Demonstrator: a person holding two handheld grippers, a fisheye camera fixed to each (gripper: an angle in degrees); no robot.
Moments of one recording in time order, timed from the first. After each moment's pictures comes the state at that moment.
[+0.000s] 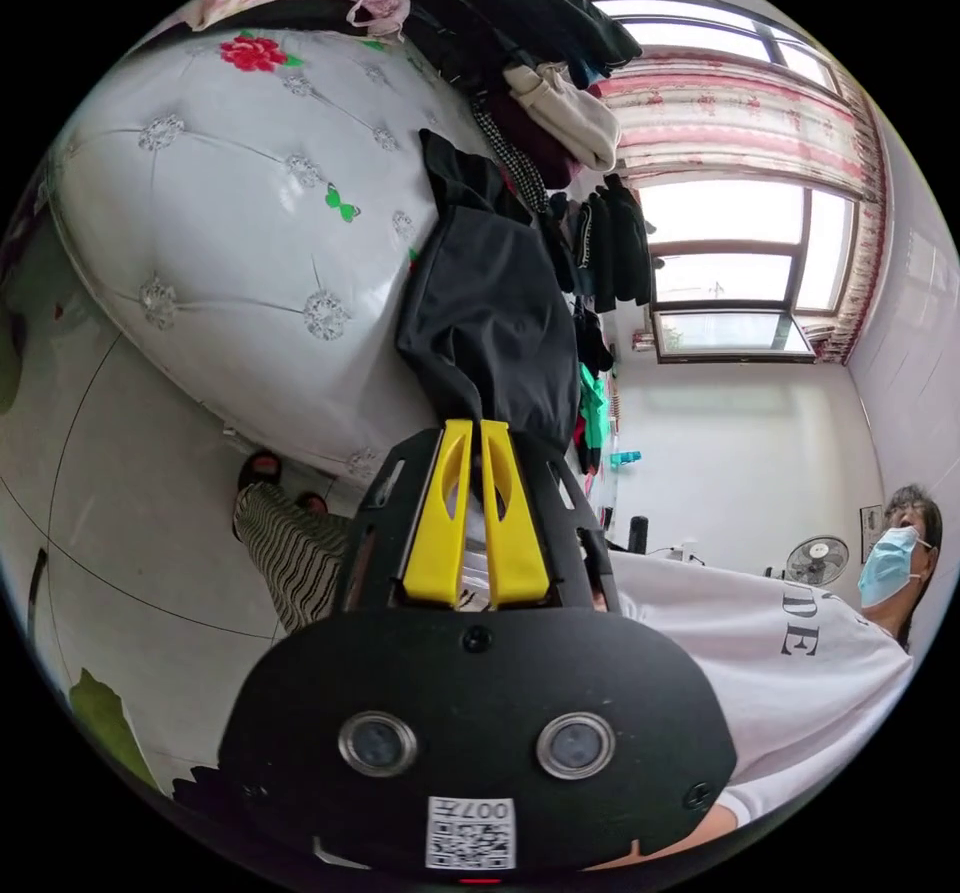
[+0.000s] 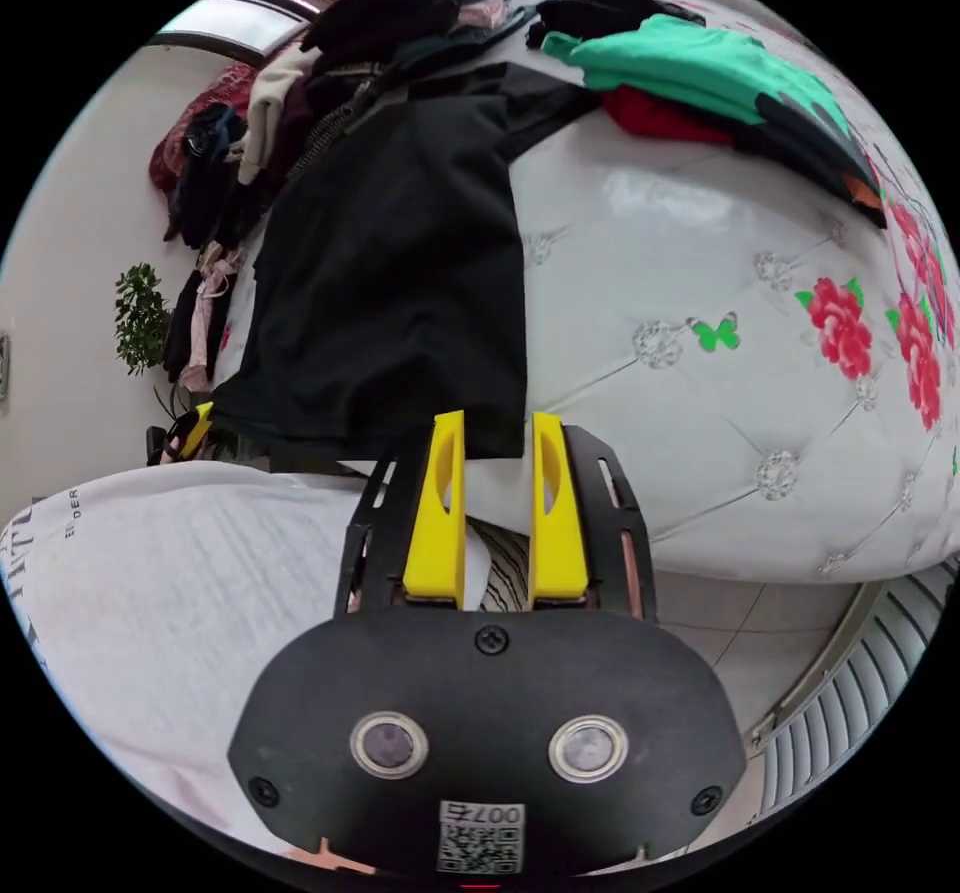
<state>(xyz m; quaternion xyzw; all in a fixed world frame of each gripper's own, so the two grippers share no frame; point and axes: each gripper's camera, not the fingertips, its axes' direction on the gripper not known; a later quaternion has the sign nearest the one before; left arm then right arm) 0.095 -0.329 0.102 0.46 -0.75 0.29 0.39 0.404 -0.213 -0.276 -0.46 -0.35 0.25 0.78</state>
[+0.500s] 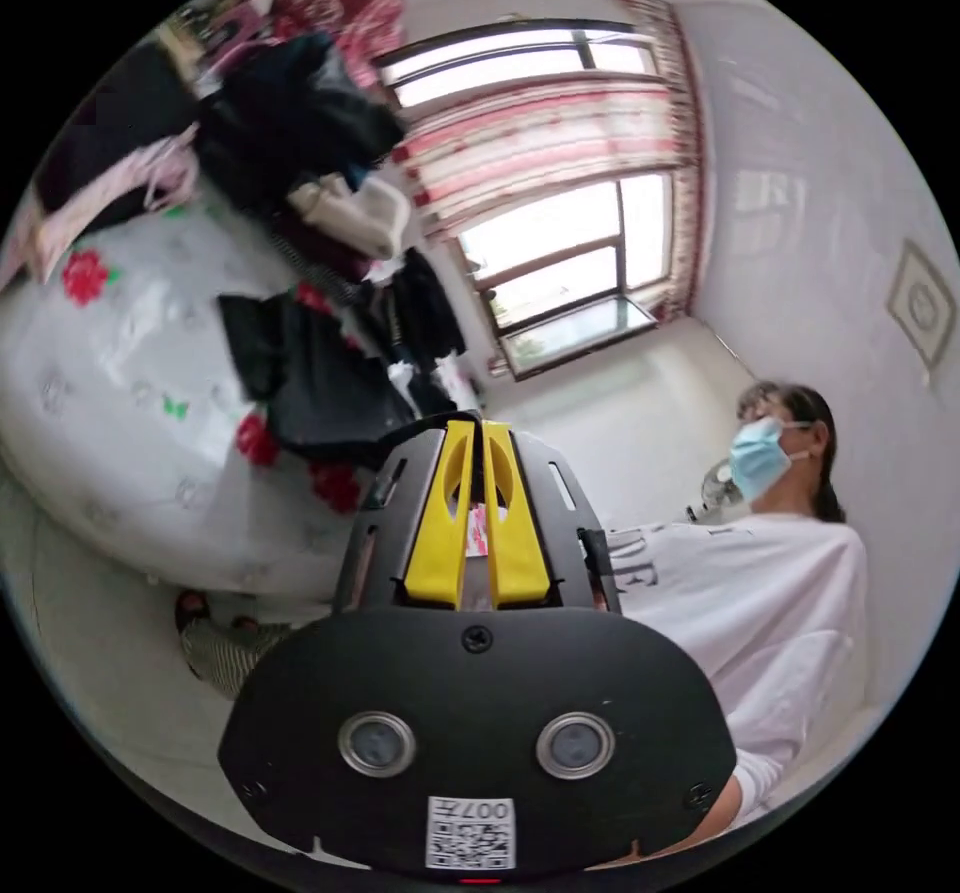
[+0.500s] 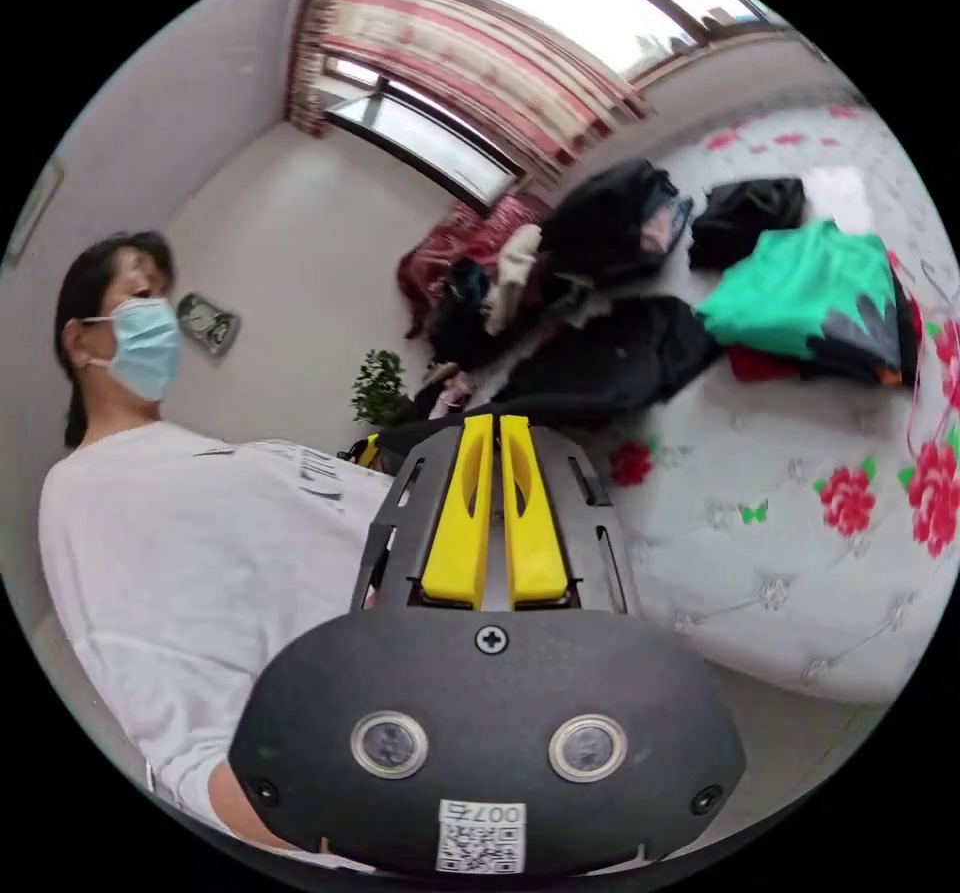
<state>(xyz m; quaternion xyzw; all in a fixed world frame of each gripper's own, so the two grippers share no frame) 0.070 -0.287 0.248 0.31 -0.70 0.48 0.42 0.563 -0.277 -0.446 -0.11 -0.55 0.31 0.77</state>
